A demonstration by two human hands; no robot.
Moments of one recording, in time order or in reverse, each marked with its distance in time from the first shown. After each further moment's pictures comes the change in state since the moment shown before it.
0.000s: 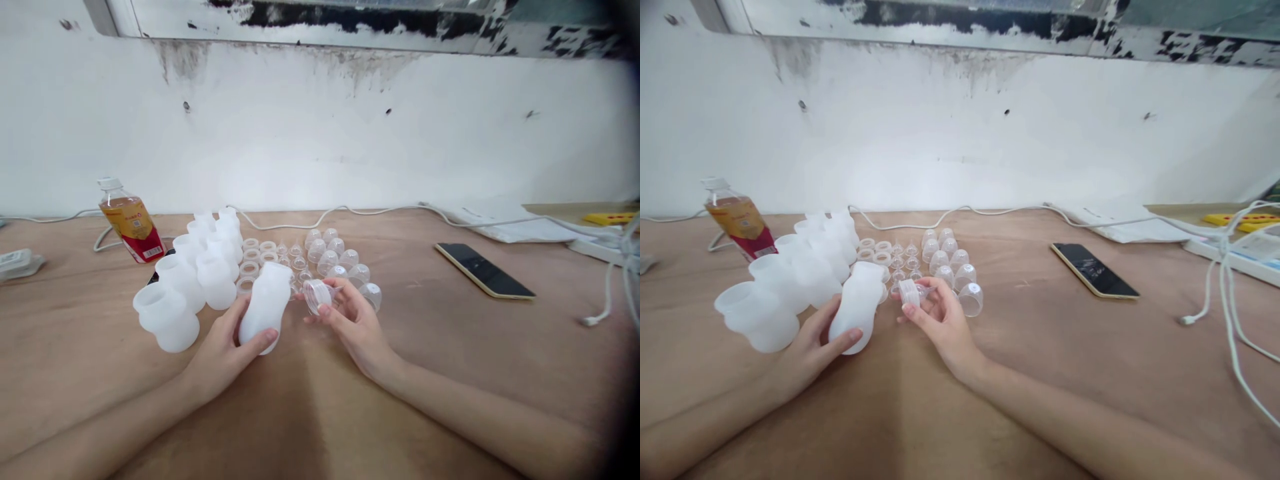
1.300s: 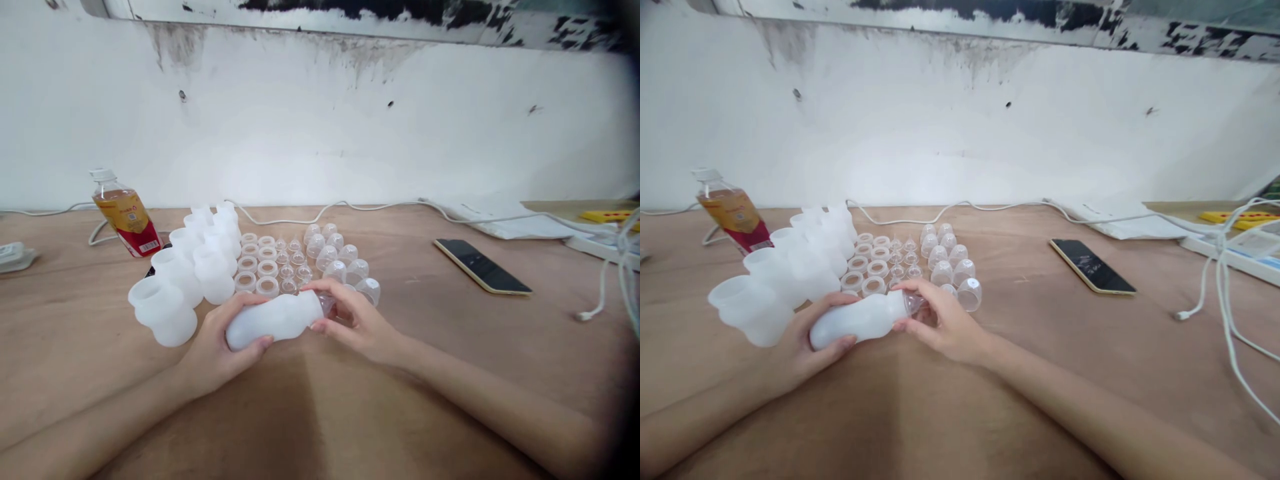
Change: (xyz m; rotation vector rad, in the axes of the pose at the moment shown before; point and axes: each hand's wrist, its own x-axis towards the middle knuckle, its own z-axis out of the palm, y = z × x) left_hand -0.004 0.006 -0.008 0.292 0.024 0.236; right_hand 0.005 -0.023 -0.017 -0.716 -0.381 -0.169
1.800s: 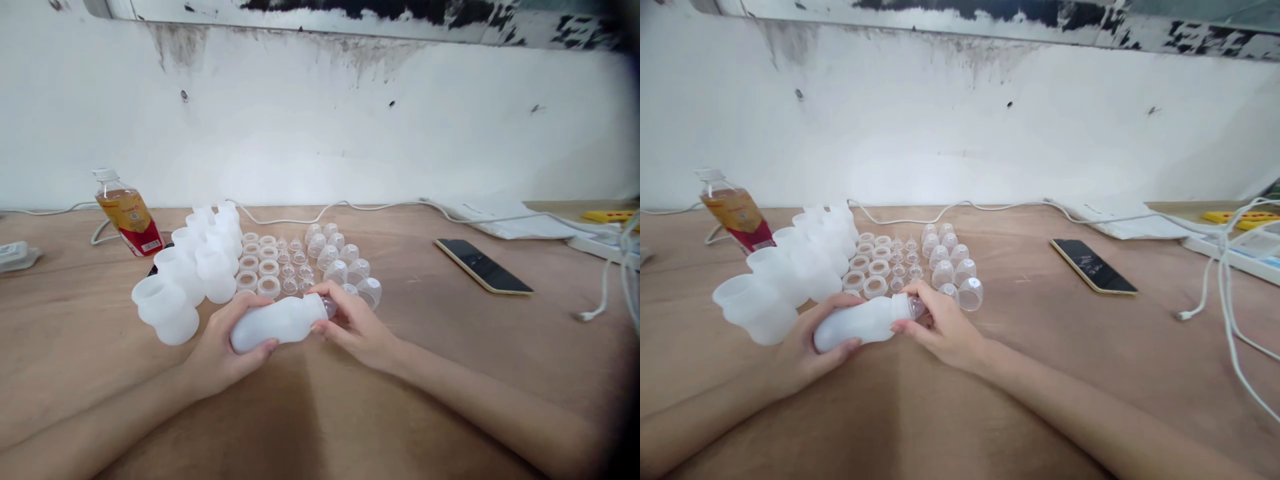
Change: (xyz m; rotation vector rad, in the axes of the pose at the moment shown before) left_hand 0.000 0.001 0.002 -0.031 -0.005 0.010; right_hand -0.002 -0.001 0.005 -0.088 0.012 0.042
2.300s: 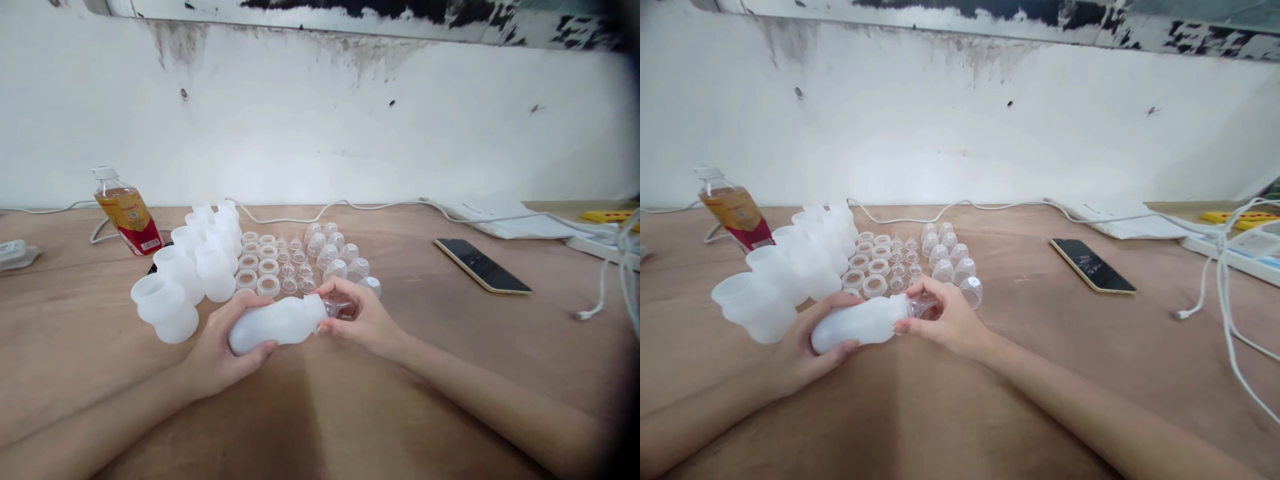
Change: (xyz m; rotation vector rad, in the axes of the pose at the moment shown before) left_hand -0.003 -0.001 0.000 -0.011 0.022 0.014; right_hand 0.003 -0.001 -0.004 0.261 0.044 0.124
